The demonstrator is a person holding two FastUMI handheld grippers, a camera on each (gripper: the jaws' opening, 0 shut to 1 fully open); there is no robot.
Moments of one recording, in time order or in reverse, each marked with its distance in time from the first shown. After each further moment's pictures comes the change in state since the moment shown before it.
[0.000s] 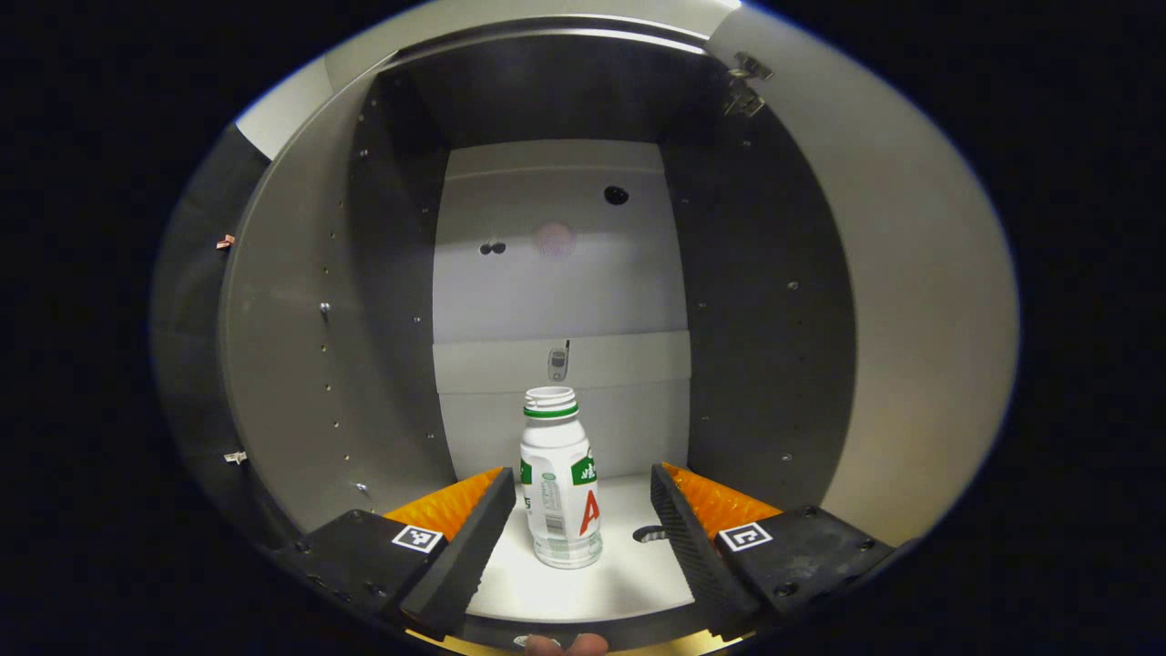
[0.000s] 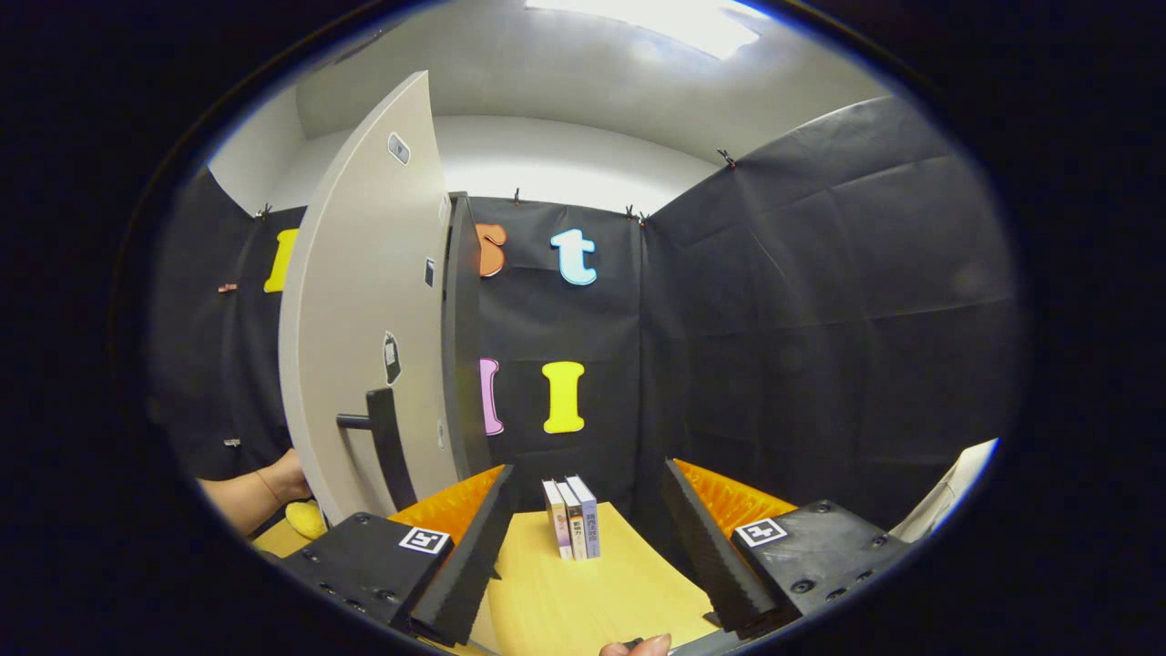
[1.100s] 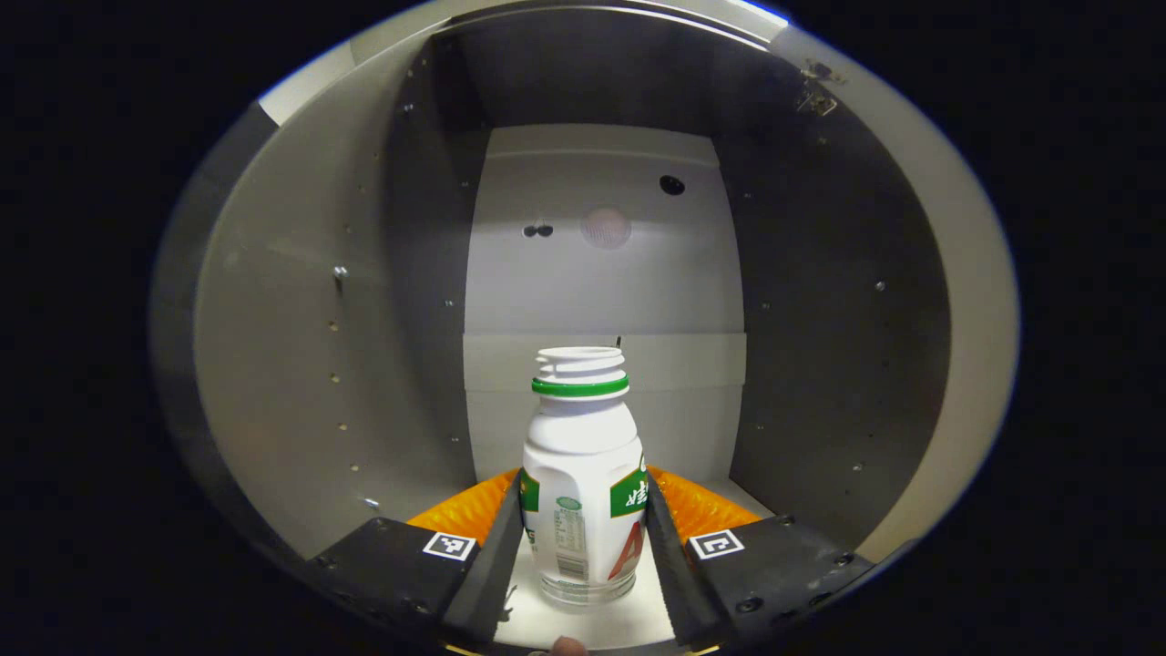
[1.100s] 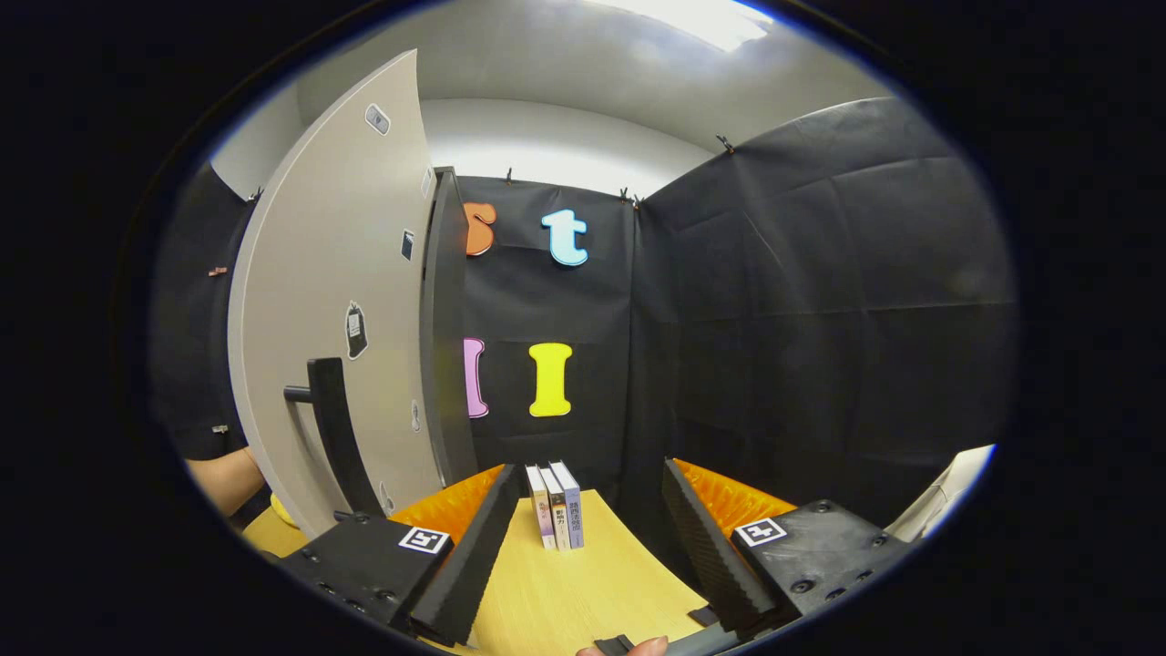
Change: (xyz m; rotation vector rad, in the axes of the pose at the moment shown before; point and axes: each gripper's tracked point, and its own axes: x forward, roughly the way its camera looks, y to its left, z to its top) left arm 0.000 0.046 0.011 -0.058 -0.023 0.019; right arm 0.003 -0.005 -0.010 -0.013 0.041 -0.023
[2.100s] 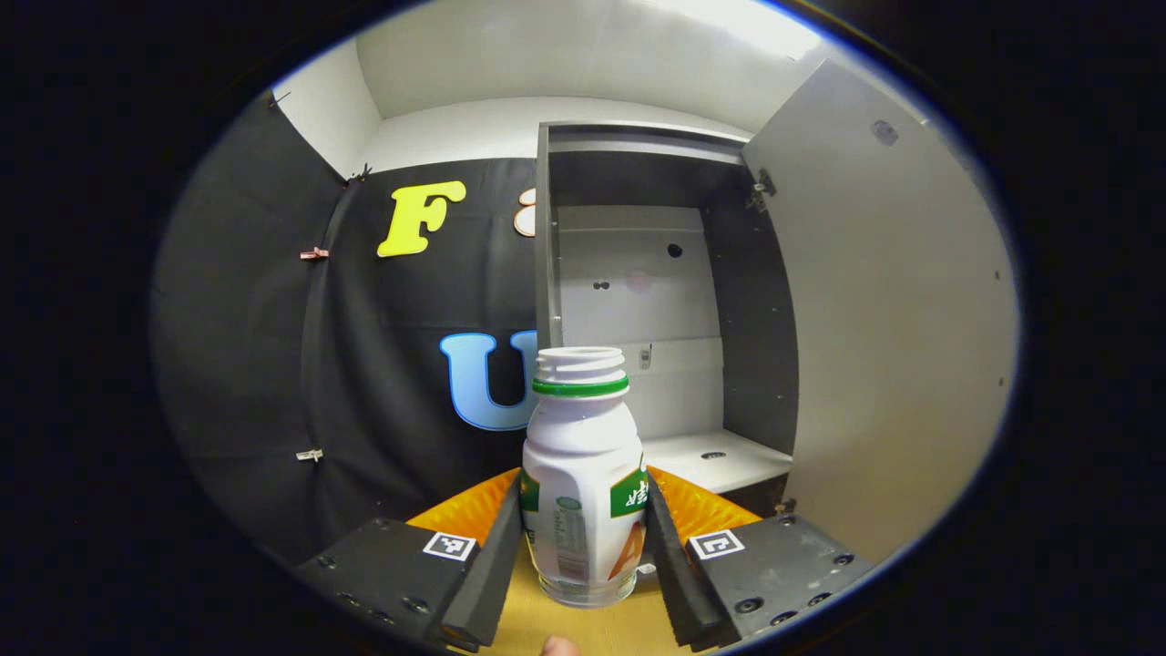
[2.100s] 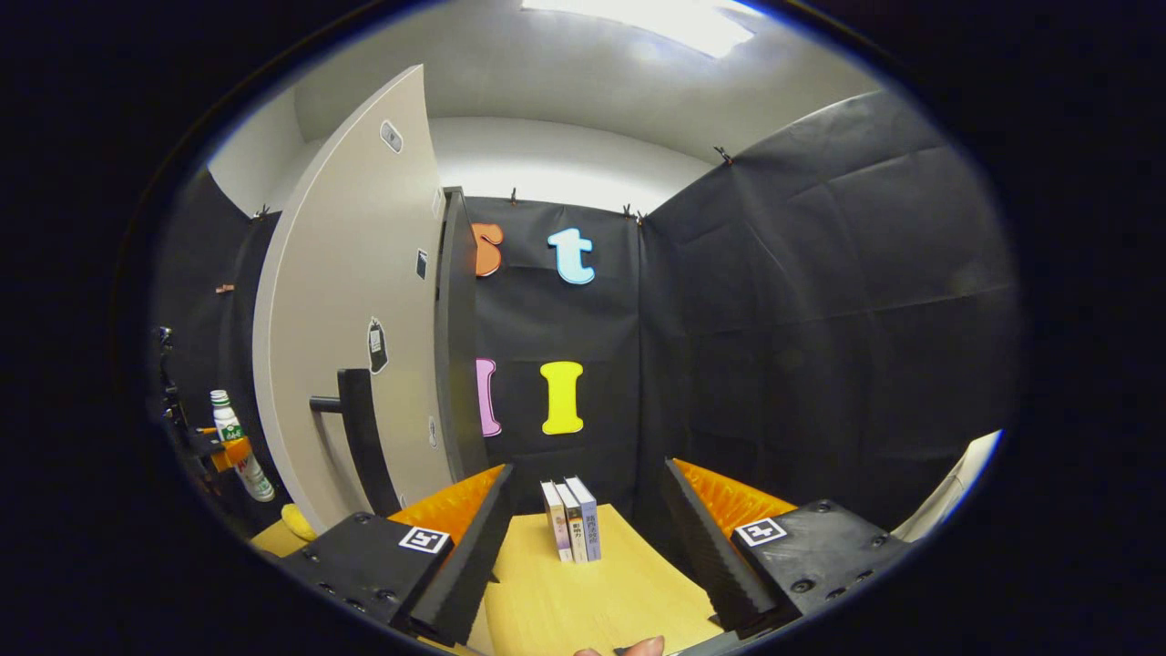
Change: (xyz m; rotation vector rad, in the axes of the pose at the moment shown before) left arm -0.277 0.094 -0.035 0.045 -0.049 0.021; right arm 0.006 0.006 0.008 -0.005 -0.081 0.018
